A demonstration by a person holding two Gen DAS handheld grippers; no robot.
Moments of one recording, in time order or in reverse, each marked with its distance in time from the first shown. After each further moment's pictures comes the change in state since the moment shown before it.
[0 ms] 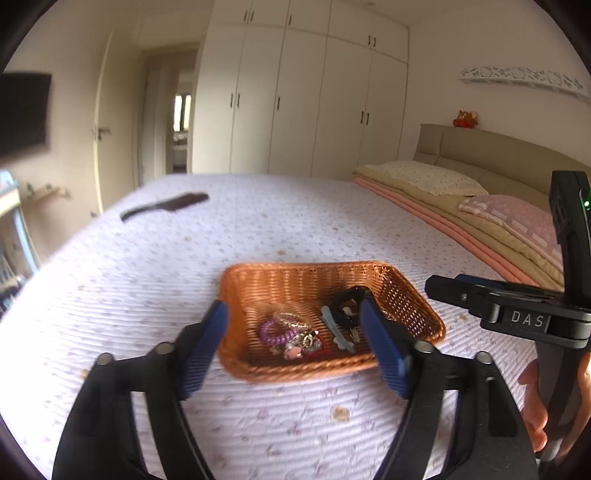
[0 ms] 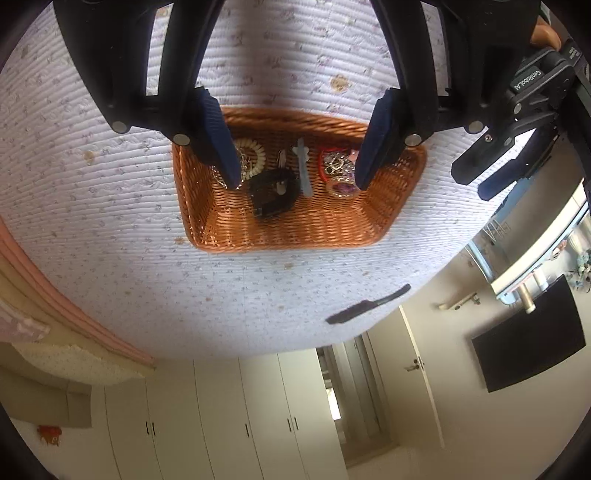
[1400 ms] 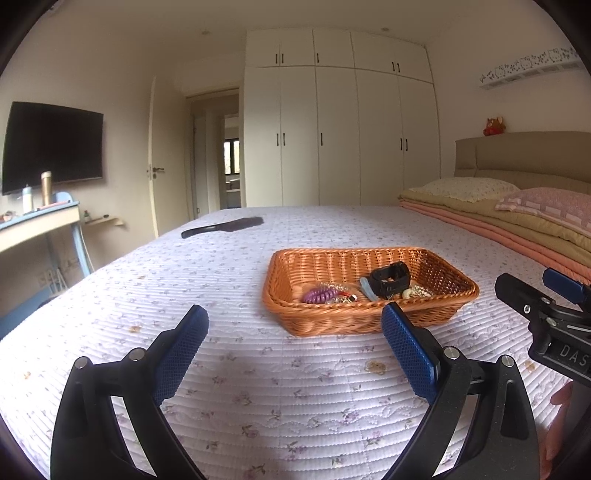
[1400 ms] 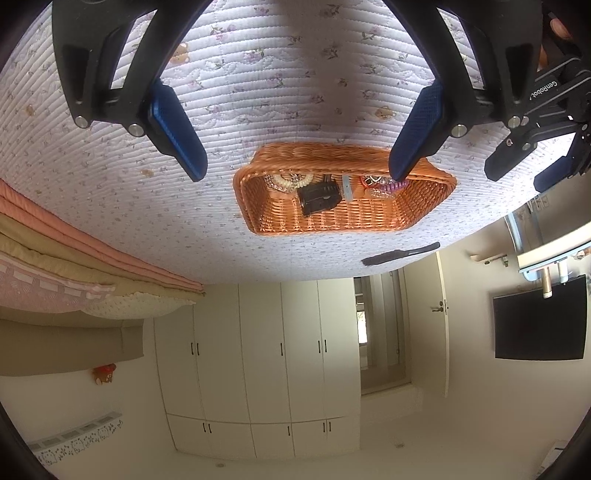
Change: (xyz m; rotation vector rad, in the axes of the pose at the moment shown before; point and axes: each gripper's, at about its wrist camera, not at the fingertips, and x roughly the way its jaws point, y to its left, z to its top) left arm -0.039 -0.020 -0.088 0.031 -0.163 0.230; right arm -0.042 0.002 -0.127 -0.038 -0.356 -0.196
